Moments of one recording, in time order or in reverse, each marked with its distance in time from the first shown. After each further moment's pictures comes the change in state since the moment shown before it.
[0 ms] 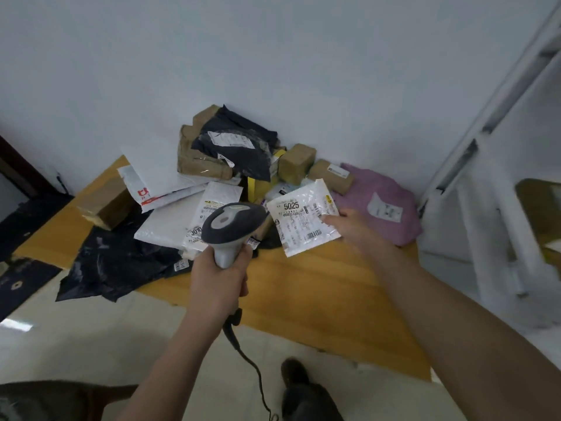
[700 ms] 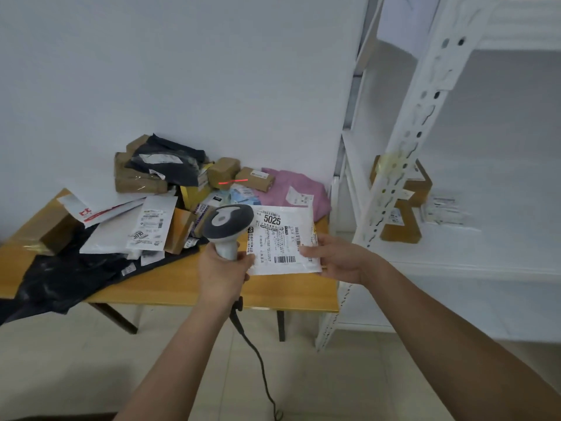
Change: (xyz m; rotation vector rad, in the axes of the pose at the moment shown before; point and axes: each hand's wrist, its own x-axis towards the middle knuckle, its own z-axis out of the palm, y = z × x) left_hand -0.167 0.022 0.080 -0.066 -0.131 0.034; right_hand -0.250 0.061 -0.139 0.256 -0.366 0.051
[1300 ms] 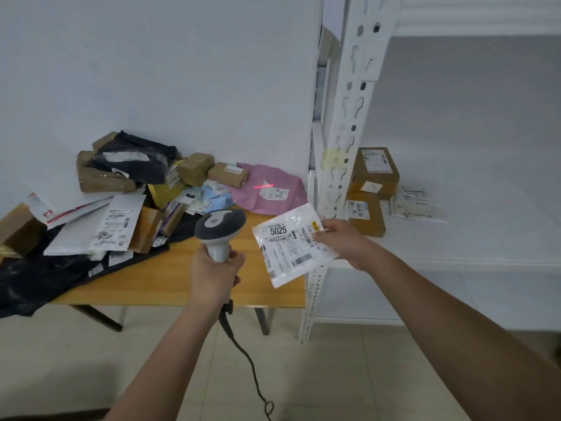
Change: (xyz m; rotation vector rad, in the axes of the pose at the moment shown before) left_hand -0.031 0.004 0.083 0.011 -0.016 -0.012; right_hand -0.045 -0.016 -0.094 -0.302 0.420 -0.049
